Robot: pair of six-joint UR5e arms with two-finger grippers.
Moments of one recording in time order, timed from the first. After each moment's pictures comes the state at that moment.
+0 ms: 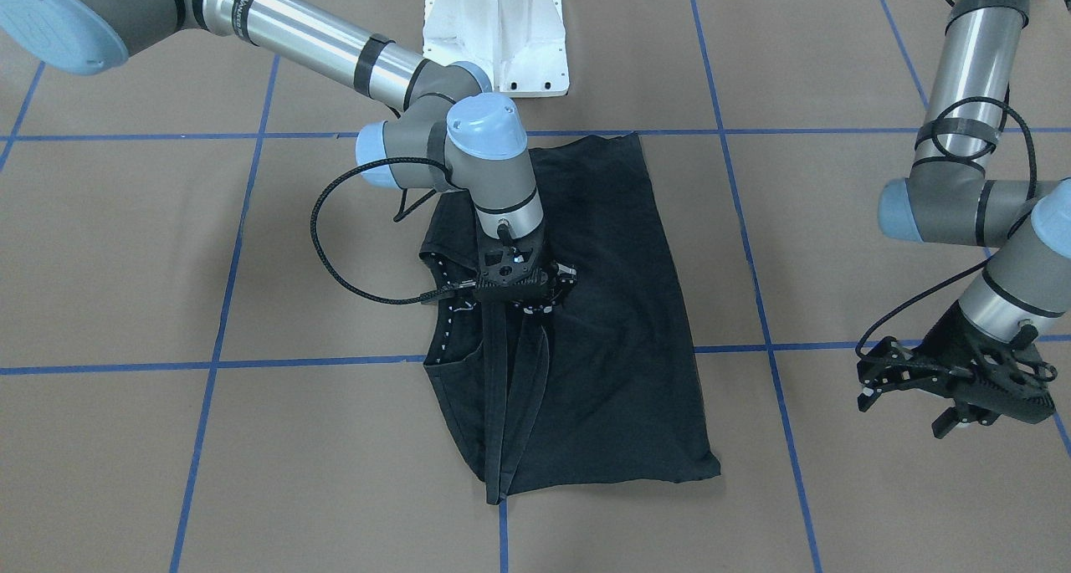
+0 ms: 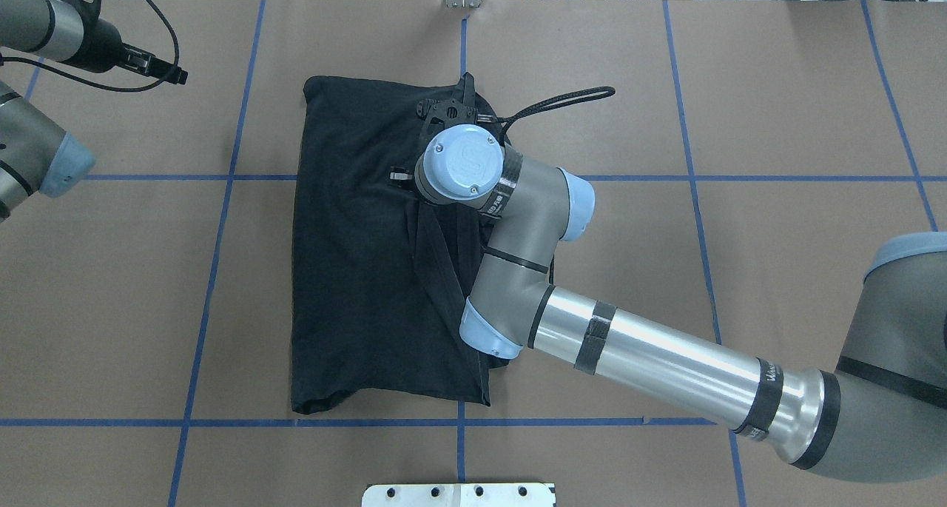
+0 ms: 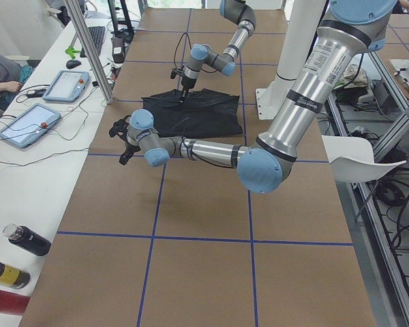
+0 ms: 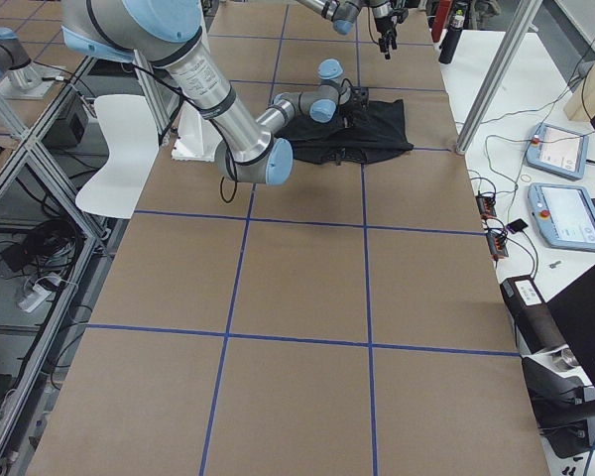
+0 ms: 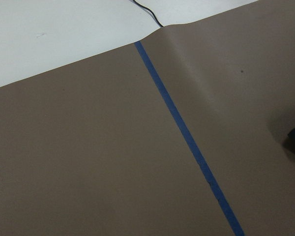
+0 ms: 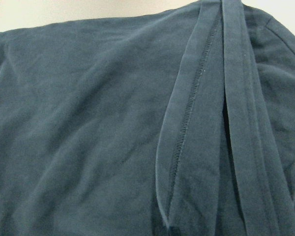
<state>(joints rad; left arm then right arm) -1.11 -2.04 -1.16 -2.45 -2.08 -0.50 0.51 -0.63 1.17 -1.05 1.63 1.37</state>
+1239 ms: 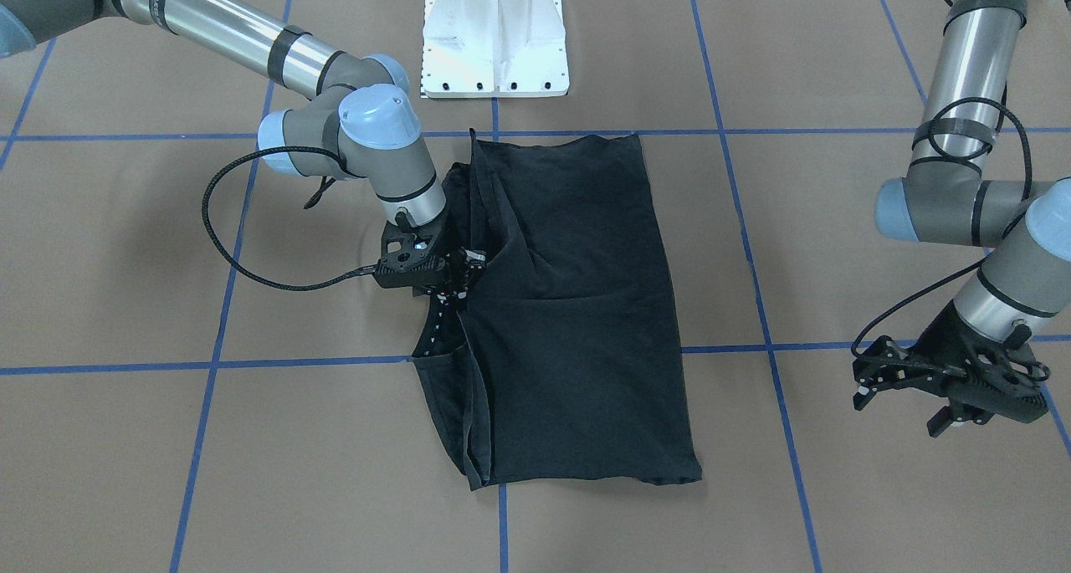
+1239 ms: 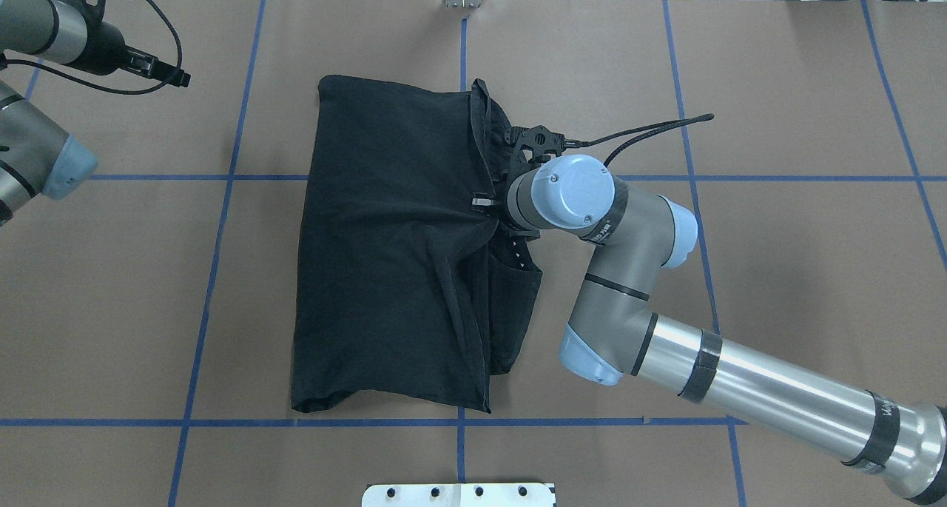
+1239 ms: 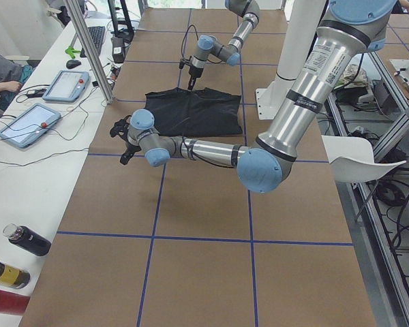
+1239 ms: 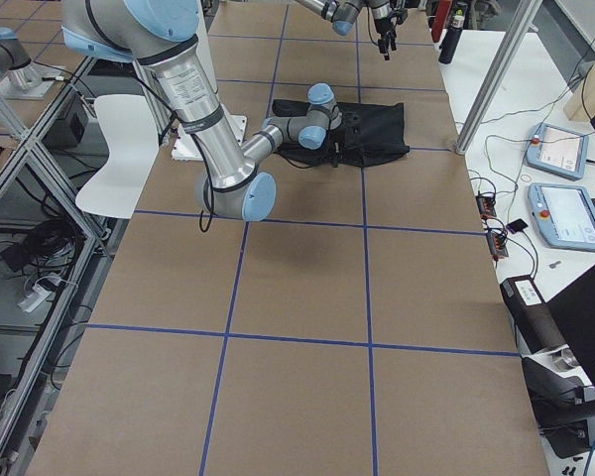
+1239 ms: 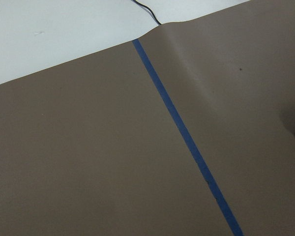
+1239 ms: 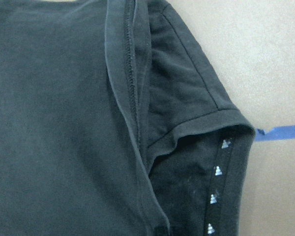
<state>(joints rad) -1.10 -2.04 -1.16 -2.45 -2.08 -0.50 0.53 -0.90 1.42 -1.05 1.67 1.33</state>
